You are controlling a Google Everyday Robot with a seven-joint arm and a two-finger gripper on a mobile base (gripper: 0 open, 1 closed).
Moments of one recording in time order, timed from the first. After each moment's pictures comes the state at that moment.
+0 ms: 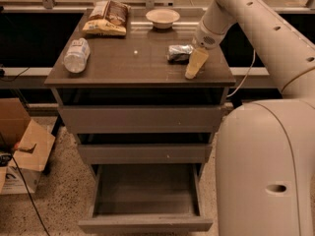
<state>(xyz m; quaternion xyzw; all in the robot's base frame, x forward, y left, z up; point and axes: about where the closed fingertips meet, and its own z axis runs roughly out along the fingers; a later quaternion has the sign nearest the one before) 0.762 -0.146 0.836 -0.60 0.77 0.01 0.21</state>
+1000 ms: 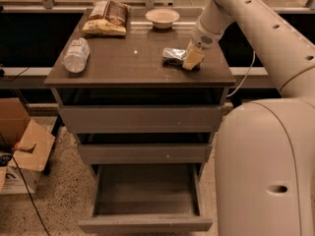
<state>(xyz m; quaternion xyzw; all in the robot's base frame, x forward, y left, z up) 0.754 -0.132 0.836 -0.61 0.76 0.02 0.21</state>
